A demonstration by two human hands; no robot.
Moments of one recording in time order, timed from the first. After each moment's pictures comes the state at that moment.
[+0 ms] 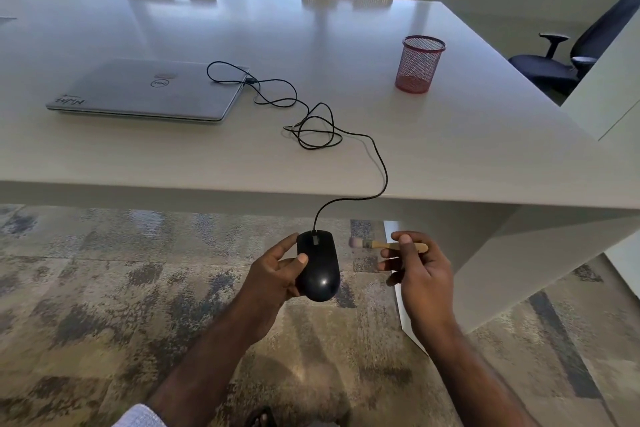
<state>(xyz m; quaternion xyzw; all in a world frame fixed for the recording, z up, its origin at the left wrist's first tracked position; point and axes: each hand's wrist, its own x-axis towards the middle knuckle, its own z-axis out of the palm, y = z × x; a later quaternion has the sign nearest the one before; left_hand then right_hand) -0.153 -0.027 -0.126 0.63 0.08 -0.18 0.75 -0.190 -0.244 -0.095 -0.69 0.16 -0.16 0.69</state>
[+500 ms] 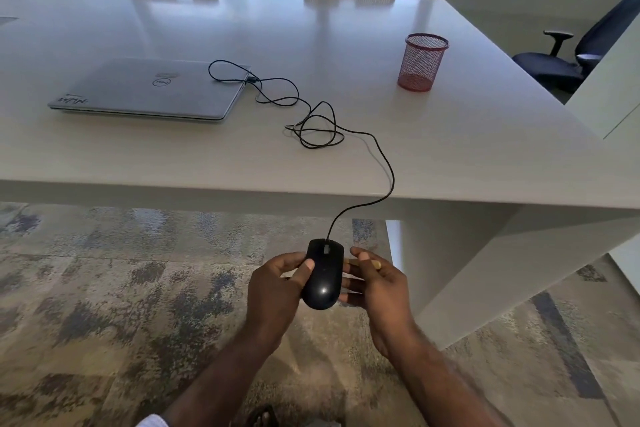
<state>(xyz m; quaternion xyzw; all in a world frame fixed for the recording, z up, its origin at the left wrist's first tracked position) -0.170 -0.045 -0.132 0.74 0.15 -0.02 0.66 -0.187 -0.196 -0.114 -0.59 0.24 0.00 0.77</state>
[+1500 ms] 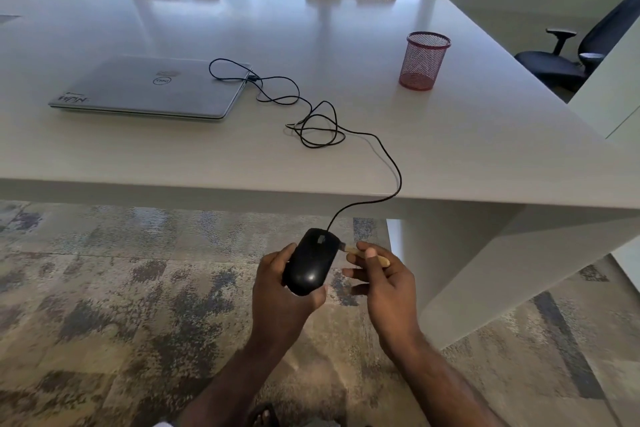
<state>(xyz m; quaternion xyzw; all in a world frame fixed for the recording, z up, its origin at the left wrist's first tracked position) -0.184 -0.047 -0.149 0.81 0.02 0.10 0.57 -0.193 -0.201 -0.114 -0.66 0.18 -0.09 0.72</state>
